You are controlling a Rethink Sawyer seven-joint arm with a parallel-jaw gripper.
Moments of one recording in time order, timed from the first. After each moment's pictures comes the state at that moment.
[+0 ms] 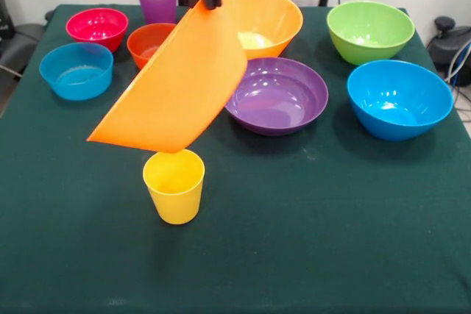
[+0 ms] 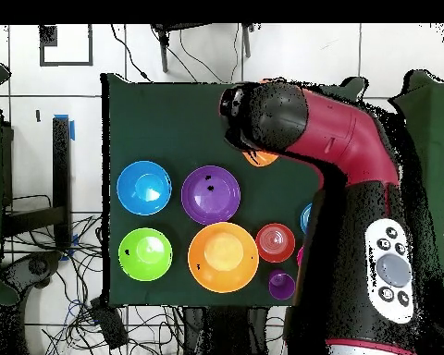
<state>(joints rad) -0.35 -0.76 0.09 1.33 0.03 0.78 1.72</state>
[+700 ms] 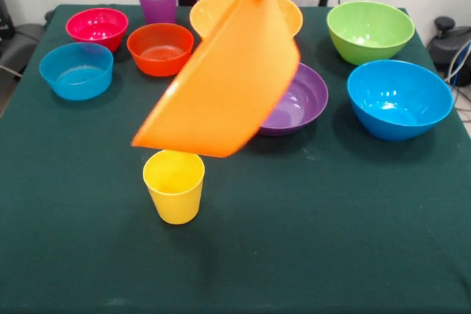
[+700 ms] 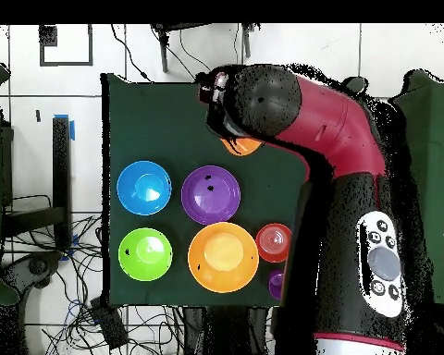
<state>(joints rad) -0.32 -0.76 0.11 1.30 0.16 0.81 1.72</state>
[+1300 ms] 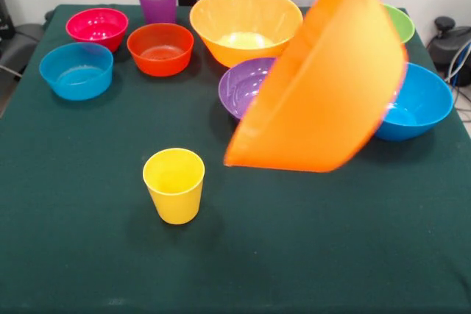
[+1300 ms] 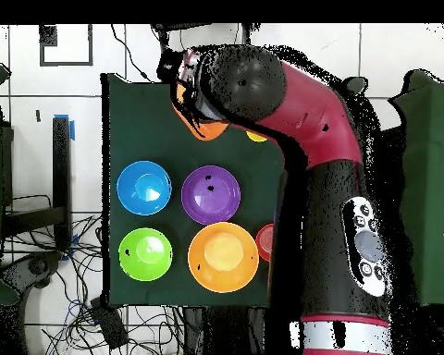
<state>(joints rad) -0.32 -0.75 0.21 1.30 0.30 0.77 1.72</state>
